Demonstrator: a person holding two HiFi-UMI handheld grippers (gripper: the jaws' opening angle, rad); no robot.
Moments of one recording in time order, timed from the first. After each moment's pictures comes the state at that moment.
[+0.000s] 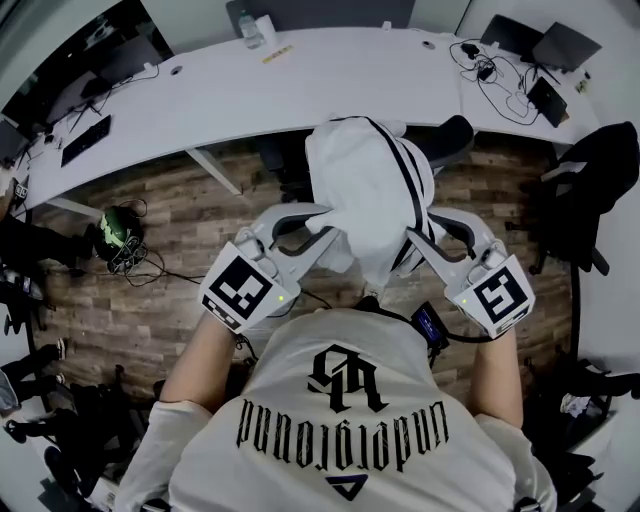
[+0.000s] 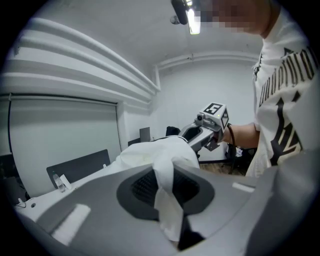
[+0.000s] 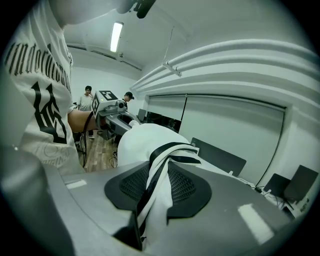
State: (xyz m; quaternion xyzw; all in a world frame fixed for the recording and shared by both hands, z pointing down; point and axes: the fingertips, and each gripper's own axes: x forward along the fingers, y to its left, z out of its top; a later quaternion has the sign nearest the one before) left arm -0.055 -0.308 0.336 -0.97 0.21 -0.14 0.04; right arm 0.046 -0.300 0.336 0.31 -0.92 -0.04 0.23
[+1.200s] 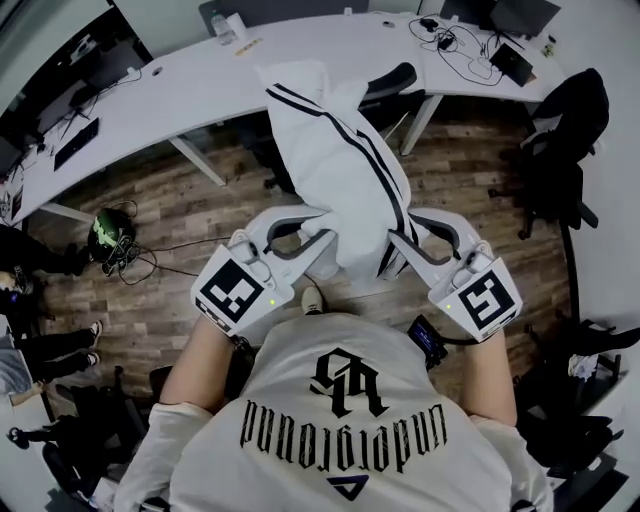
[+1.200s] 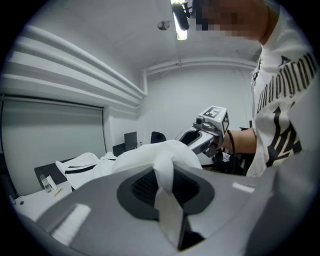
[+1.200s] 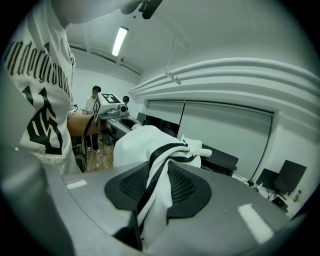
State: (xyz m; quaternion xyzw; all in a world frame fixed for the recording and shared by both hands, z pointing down) left arm 0.011 -0.150 0.317 -0.98 0.17 -0.12 0.03; right arm 0.086 -0.138 0.321 0.34 -0.92 -0.05 0.21
